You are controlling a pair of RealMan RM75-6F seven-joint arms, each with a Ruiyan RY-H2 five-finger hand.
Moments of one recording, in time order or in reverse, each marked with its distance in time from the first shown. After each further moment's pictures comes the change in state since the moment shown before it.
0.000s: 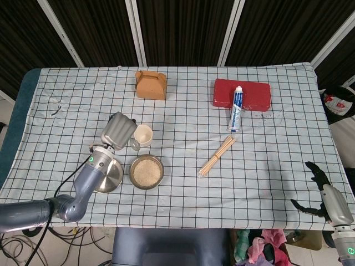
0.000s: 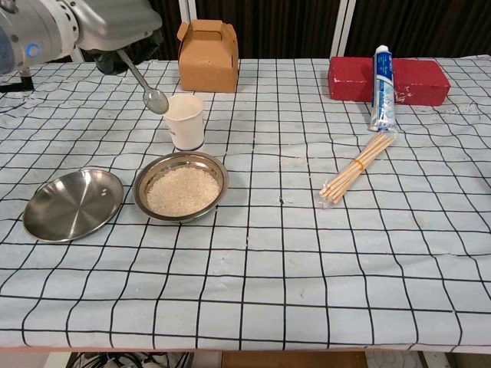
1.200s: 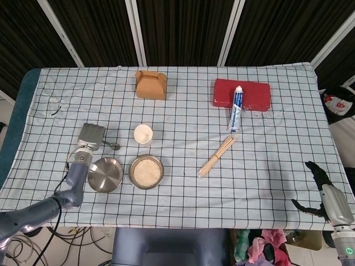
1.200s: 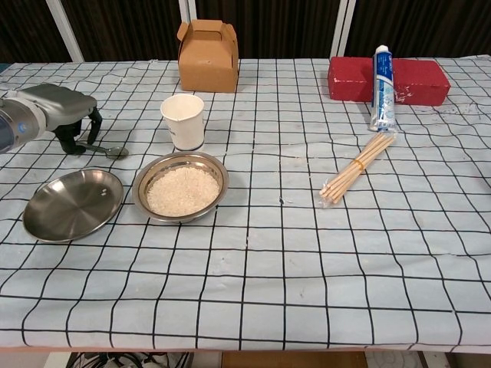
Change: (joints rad) left arm 0.155 -0.273 -0.017 0.657 -0.104 -0.278 -0.596; right arm -0.002 -0.025 -0.002 0.025 -0.006 0.023 -0.091
